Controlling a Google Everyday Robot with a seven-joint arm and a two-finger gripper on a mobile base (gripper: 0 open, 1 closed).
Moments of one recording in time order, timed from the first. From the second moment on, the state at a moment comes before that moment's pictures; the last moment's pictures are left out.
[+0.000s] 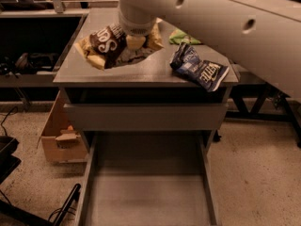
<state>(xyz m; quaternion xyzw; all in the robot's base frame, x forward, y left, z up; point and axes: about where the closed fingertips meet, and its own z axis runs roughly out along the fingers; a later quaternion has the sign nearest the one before) 0.665 0.045 0.974 -0.69 0.61 -0.21 0.32</state>
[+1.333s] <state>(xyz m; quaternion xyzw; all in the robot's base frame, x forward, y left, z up) 0.469 -0.003 0.850 -0.60 0.73 -0.03 0.32</state>
